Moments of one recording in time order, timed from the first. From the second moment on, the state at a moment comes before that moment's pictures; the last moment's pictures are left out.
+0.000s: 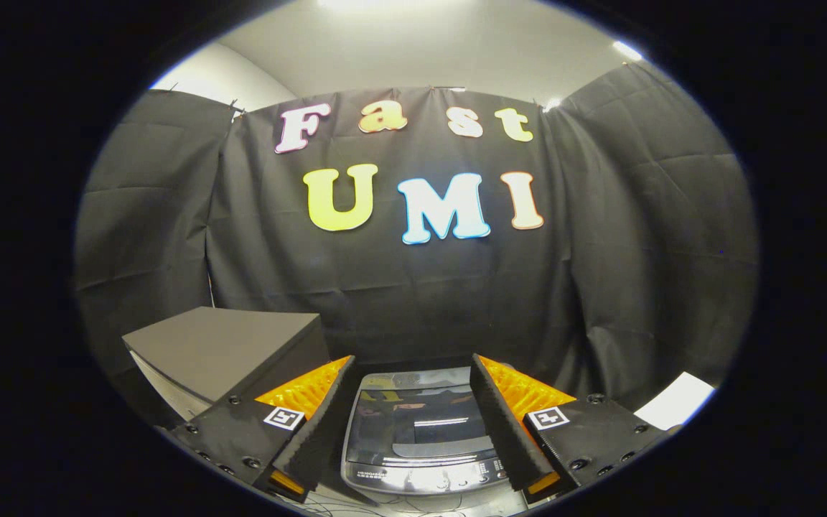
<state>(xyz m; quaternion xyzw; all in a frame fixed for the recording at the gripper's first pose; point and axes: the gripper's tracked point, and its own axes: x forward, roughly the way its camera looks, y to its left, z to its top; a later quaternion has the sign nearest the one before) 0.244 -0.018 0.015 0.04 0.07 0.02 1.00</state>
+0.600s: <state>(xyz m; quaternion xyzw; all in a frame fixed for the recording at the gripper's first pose) 0.110 -0.010 0.053 0.04 0.03 0.01 1.00</state>
